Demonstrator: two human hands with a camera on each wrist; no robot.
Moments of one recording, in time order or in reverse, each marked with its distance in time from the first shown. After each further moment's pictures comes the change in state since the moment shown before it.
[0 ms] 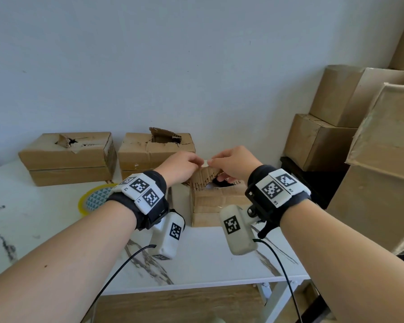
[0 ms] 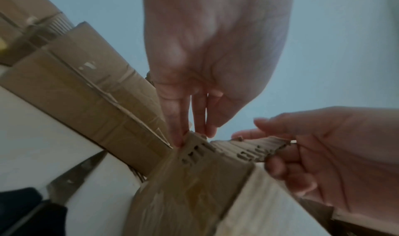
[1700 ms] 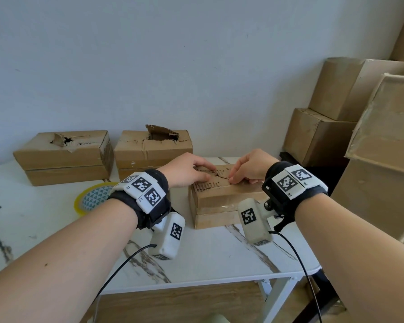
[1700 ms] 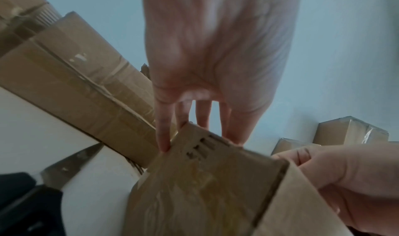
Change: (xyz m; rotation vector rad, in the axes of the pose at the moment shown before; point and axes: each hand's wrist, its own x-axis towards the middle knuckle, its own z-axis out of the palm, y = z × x) left_hand 0.002 -0.001 0.011 0.061 -0.127 0.128; right_hand 0.009 0.036 -0.032 -0.133 -0.057 0.130
